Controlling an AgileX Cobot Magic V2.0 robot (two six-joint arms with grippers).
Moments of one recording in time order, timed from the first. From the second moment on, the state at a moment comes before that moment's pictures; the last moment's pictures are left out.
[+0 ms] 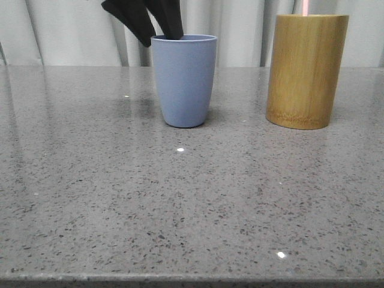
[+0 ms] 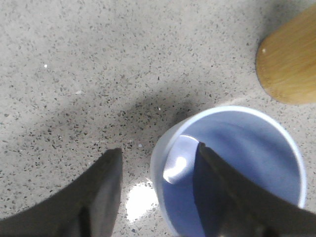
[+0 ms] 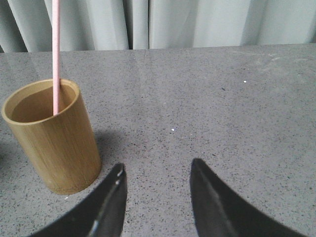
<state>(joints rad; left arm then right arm) -0.50 1.92 -1.93 -0.24 1.17 0.07 0.02 0.55 -0.60 0.04 0.42 0.08</state>
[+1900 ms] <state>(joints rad) -0.16 0.61 -0.83 -0.07 0.78 -0.02 0.21 1.21 -1.21 0.10 0.52 0.08</state>
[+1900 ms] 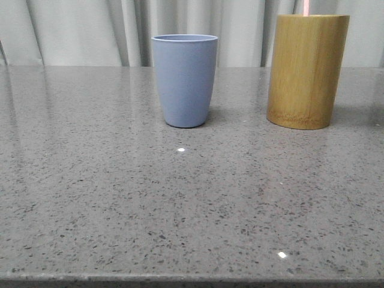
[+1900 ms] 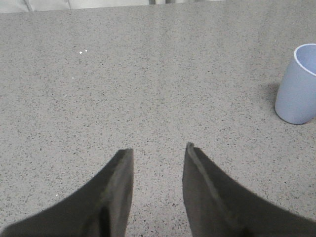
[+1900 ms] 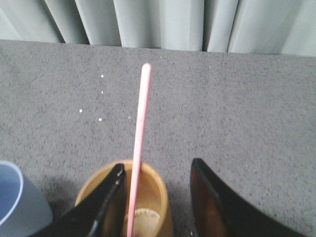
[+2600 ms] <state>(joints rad) -0.16 0.61 -0.83 -0.06 0.78 -0.02 0.24 1.55 -1.41 0.11 0.54 0.08</state>
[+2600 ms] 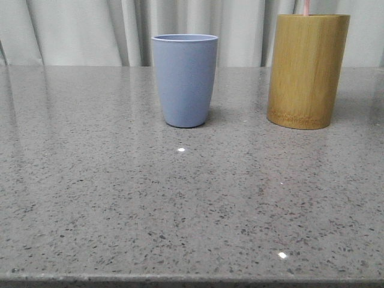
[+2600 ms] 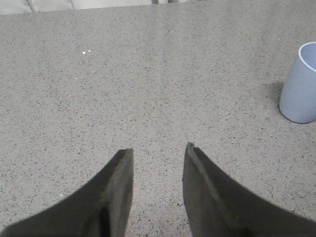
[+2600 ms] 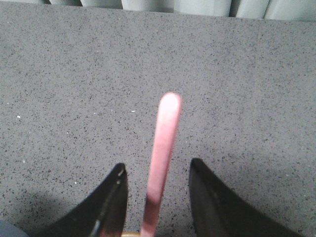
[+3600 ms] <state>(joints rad) -0.16 0.61 -0.83 -0.05 0.79 -0.02 0.31 1.49 -1.67 0.11 0.59 0.06</state>
